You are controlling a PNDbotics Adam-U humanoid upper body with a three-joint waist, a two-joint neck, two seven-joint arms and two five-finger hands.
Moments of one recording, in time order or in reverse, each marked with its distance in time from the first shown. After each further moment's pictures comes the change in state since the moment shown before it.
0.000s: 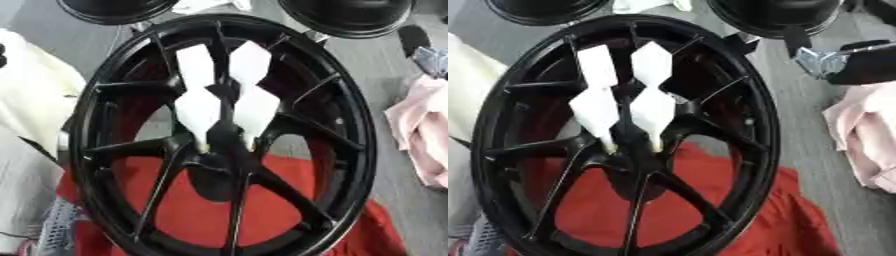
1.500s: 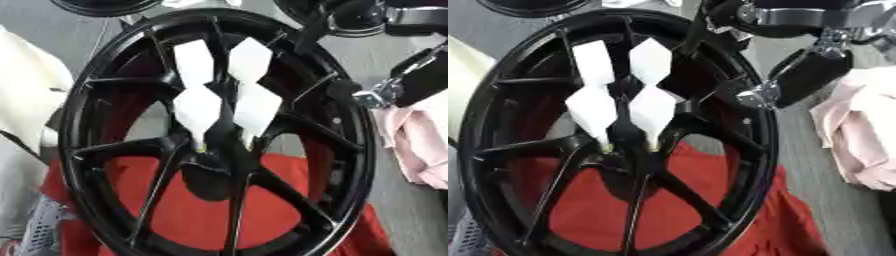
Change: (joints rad) left arm -0.006 0.035 -0.012 0.000 0.001 0.004 -0.013; right arm -0.411 0.076 0.258 -0.001 -0.011 0.165 0.486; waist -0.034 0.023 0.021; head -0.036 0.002
